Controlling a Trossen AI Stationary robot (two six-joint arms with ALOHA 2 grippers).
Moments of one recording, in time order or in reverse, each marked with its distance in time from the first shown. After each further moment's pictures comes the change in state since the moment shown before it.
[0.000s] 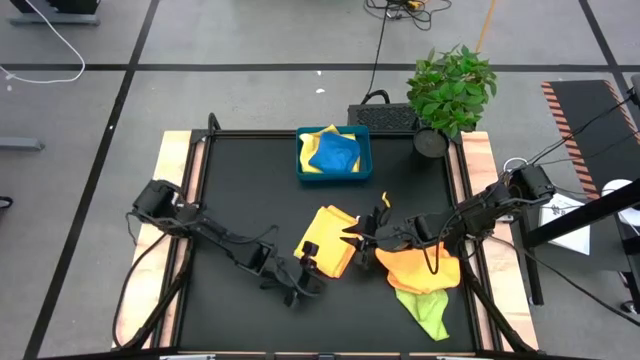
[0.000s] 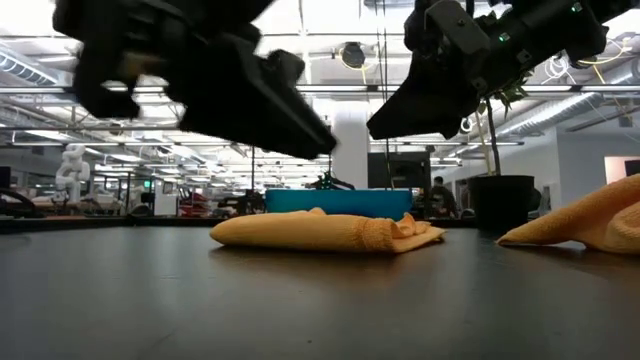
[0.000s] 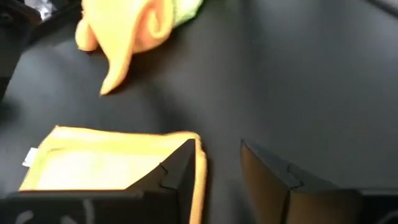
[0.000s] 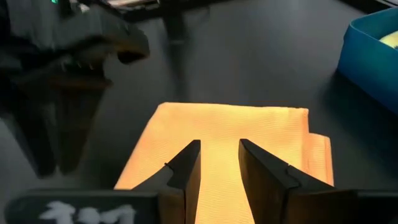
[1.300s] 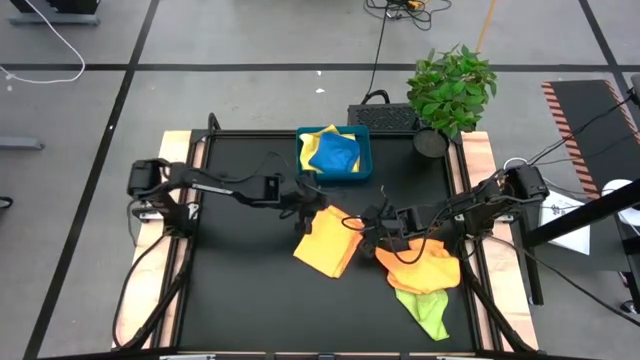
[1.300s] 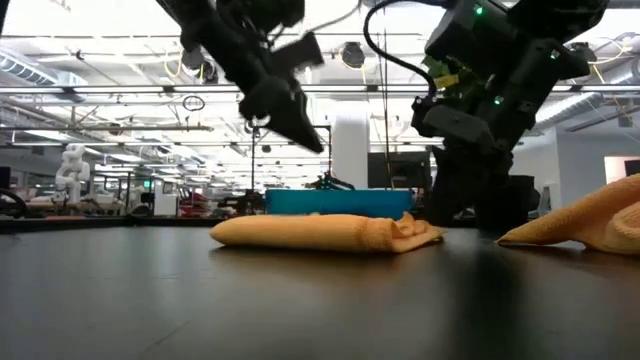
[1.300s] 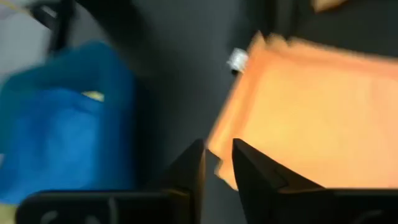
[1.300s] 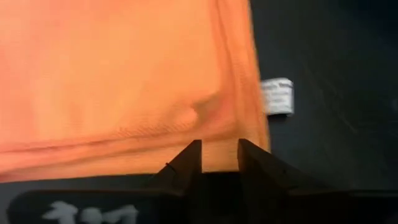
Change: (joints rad) left arm 0.488 -0.147 0.138 -0.440 0.082 0.134; right arm -0.123 0.048 0.024 -0.465 -0.160 0.364
